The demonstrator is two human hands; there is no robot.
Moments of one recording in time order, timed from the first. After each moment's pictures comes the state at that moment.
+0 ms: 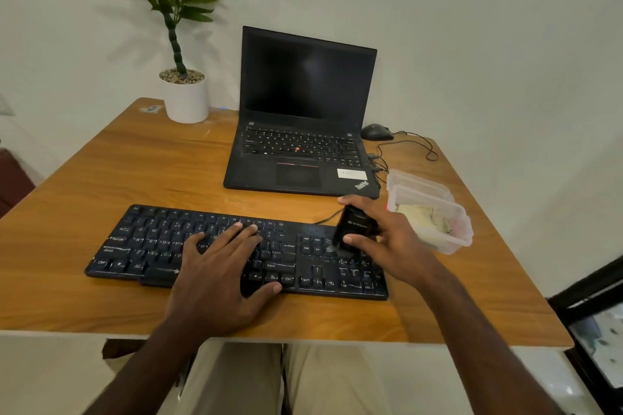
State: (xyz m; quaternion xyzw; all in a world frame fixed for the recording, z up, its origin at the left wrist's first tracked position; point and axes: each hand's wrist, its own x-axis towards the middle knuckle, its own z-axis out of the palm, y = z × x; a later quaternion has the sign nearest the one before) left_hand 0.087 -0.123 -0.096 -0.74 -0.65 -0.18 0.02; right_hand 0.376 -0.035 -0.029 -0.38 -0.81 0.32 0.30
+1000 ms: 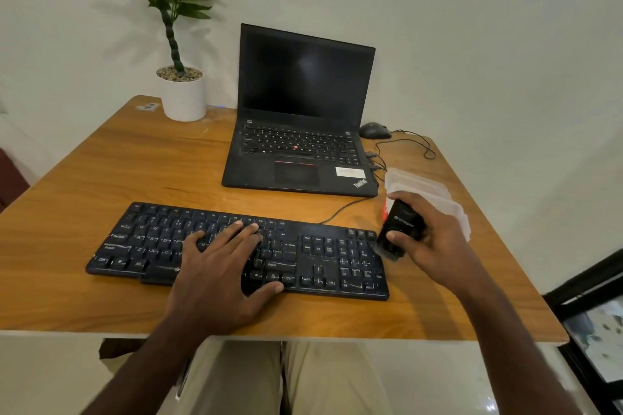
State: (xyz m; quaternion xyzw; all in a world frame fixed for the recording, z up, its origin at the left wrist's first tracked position) left_hand 0.087 -0.121 -0.097 -0.74 -0.64 -0.18 0.02; right_hand 0.427 -0.045 -0.018 -0.47 -0.79 0.24 0.32
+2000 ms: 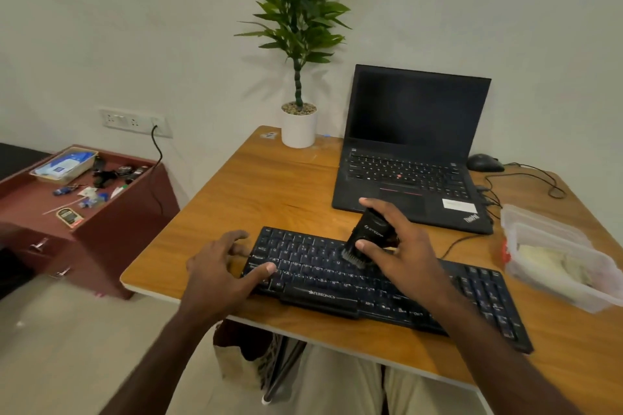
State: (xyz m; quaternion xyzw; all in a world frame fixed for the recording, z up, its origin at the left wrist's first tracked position) left_hand -0.065 -0.177 -0.091 -0.51 -0.75 -0.41 -0.11; right_hand 0.223 -0.056 -0.031 -0.32 -0.80 0.34 0.37
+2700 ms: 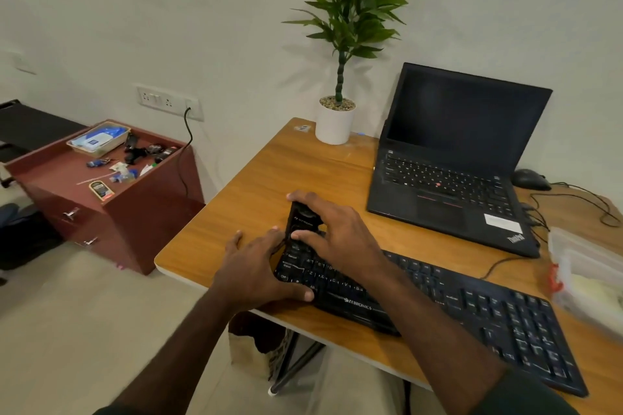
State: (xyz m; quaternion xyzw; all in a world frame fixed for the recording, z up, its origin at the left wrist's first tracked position) left_hand -0.080 -0.169 -0.087 -0.61 -0.75 -0.22 -0.16; right_hand 0.080 -0.055 -0.032 -0.20 -0.91 0.24 0.26
